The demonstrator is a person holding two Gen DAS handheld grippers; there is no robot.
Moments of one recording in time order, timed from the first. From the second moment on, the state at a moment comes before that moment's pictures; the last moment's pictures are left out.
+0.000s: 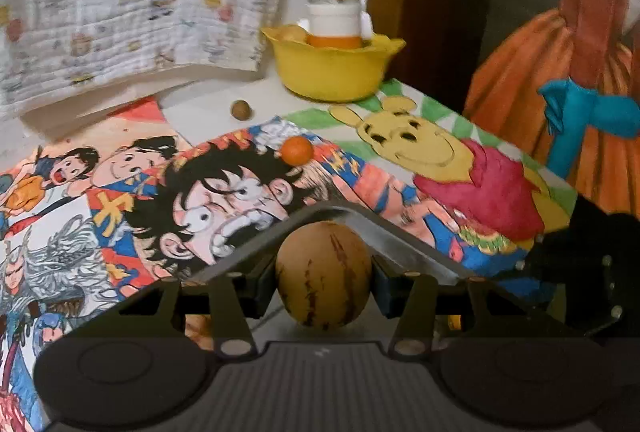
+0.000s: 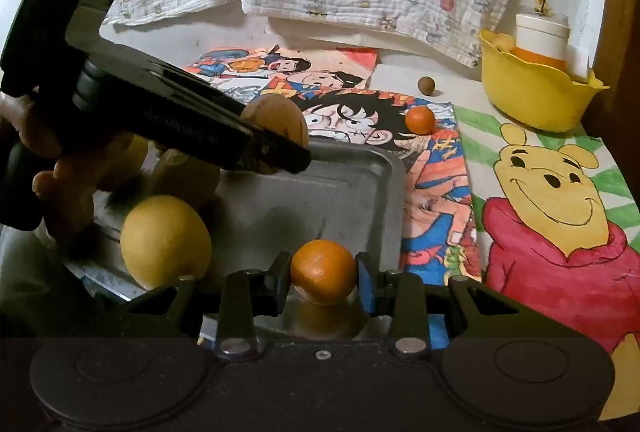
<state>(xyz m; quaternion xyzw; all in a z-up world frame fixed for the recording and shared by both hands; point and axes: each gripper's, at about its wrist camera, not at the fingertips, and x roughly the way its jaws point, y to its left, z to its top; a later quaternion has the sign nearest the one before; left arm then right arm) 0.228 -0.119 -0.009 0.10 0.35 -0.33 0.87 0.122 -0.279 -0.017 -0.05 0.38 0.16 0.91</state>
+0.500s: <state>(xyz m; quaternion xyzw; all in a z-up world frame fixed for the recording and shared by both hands) 0.219 -0.132 -0.023 0.15 0.37 -0.34 0.85 0.112 -0.280 -0.018 -0.06 0.38 0.18 0.91</state>
